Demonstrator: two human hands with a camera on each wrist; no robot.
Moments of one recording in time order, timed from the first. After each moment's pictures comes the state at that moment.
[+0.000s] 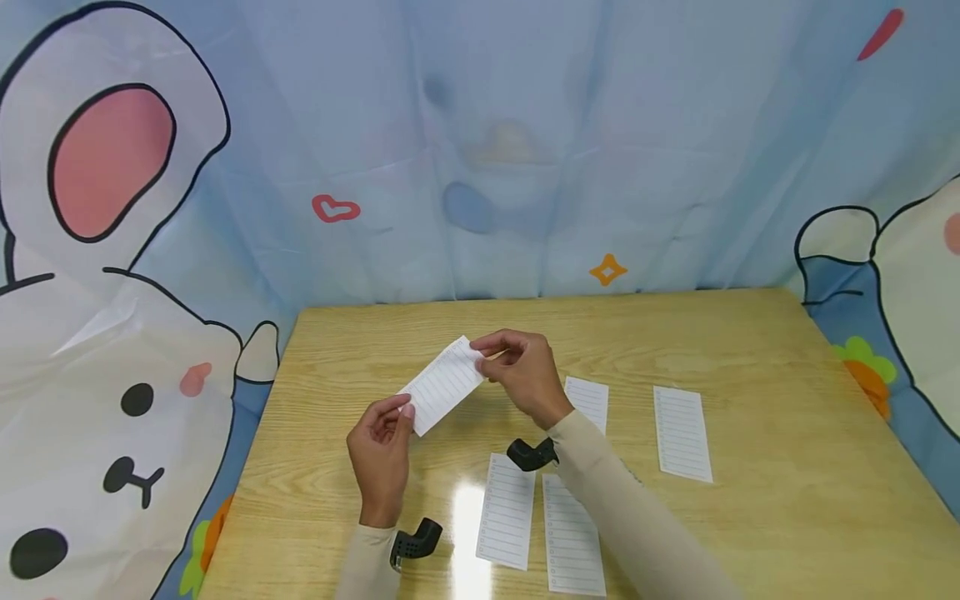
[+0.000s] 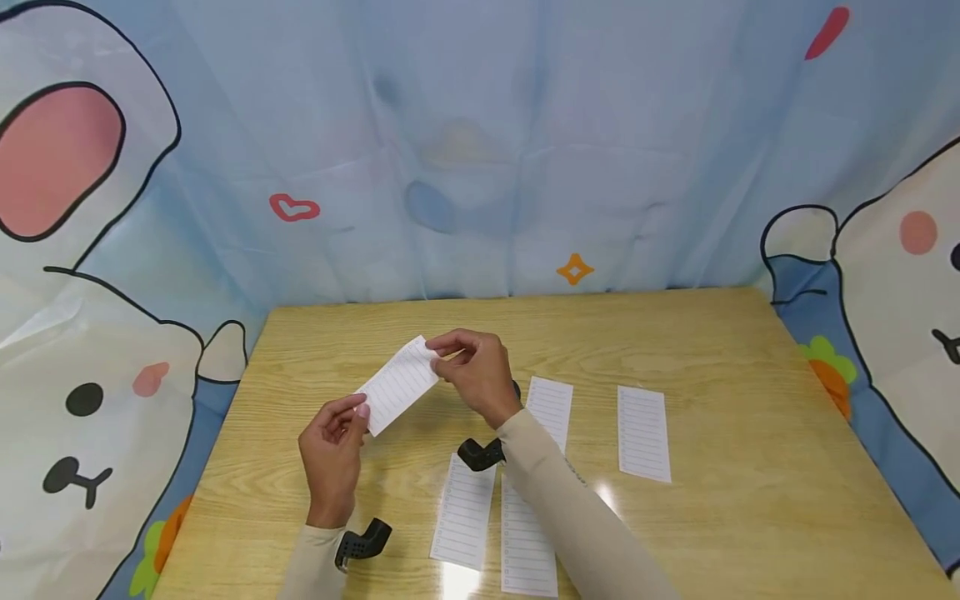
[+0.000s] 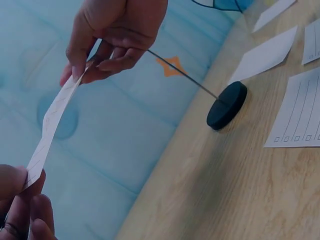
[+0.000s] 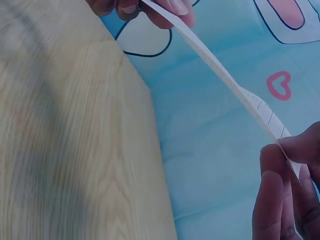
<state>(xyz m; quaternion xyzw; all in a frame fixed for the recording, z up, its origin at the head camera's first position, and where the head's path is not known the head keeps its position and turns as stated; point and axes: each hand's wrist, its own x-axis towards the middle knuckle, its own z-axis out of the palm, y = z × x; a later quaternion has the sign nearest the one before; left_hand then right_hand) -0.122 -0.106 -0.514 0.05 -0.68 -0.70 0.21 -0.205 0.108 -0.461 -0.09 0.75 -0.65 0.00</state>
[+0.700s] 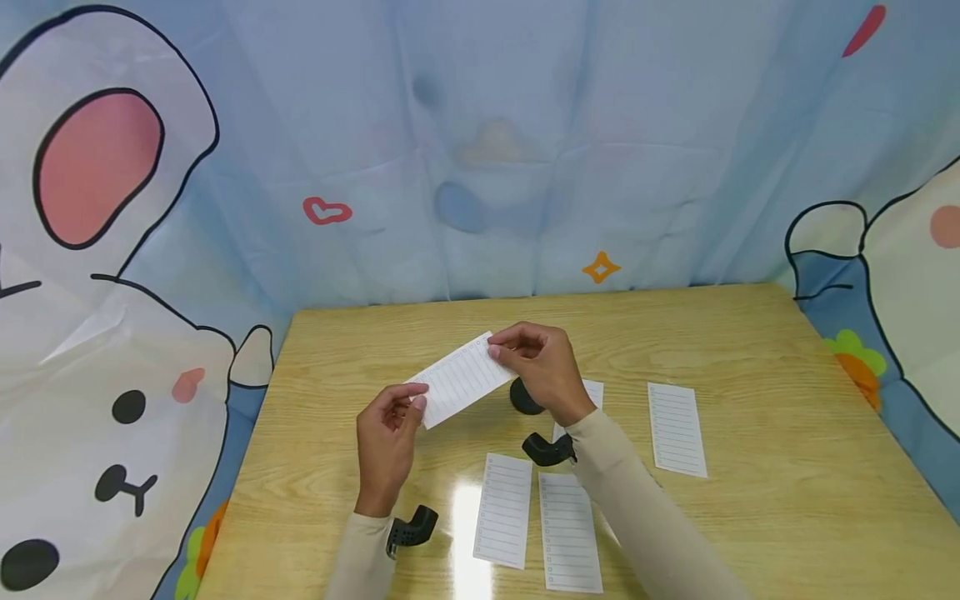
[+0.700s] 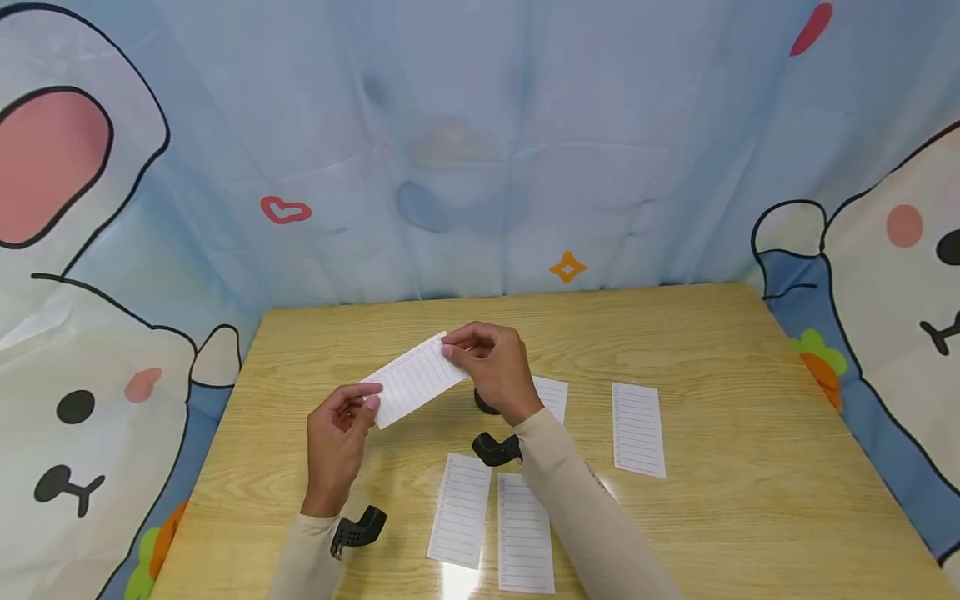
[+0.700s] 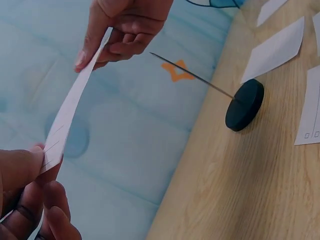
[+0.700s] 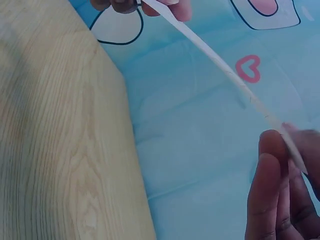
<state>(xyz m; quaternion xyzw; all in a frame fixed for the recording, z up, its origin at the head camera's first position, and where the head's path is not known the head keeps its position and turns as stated) -0.134 -0.100 -0.493 -0.02 -0.73 -0.67 0.16 -0.200 0.135 -0.446 -0.09 0.74 -0.67 -0.01</state>
